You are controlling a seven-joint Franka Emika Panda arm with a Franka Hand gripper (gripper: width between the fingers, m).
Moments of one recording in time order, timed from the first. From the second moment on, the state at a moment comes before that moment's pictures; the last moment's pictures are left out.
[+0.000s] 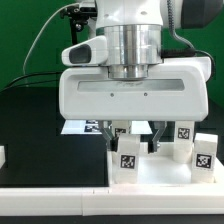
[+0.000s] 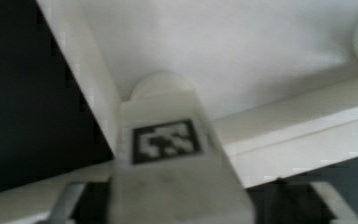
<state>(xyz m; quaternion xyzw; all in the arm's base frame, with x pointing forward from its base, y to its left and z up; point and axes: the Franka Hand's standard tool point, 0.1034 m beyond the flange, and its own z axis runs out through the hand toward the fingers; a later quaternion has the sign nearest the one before) 0.638 0.001 0.074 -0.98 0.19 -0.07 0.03</state>
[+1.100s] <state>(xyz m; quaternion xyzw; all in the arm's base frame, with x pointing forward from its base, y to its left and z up) 0.633 0.002 0.071 -0.62 0.78 0.00 0.09</state>
